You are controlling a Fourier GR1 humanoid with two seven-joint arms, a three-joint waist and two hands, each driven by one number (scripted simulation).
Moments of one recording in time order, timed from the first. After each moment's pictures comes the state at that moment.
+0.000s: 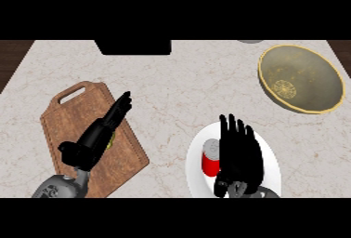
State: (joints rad) left arm -0.15 0.31 -0.35 -1.56 0.20 0.05 0.01; right arm -0.19 -0.02 0.52 -1.79 1.05 0.50 1.08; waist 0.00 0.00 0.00
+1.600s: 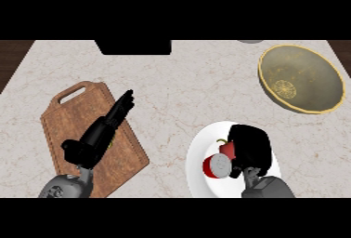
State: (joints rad) left arm -0.13 0.18 -0.23 -1.58 0.07 -0.07 0.05; right arm -0.15 -0.06 0.37 -1.58 1.19 0.30 0.76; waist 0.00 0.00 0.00
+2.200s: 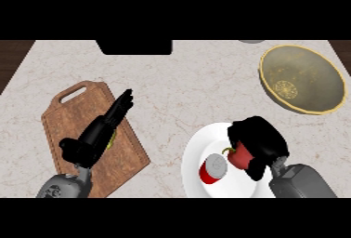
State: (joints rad) left arm -0.13 0.18 -0.22 -1.59 0.07 -0.09 0.06; right arm -0.24 -0.32 0.41 -1.60 1.01 0.42 0.17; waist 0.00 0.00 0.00
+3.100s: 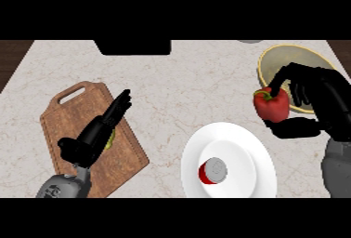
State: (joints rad) left arm -0.13 0.16 -0.19 -1.57 0.06 -0.11 0.06; right arm -0.38 -0.26 -0.02 -1.86 0.75 0.31 0.21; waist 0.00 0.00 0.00
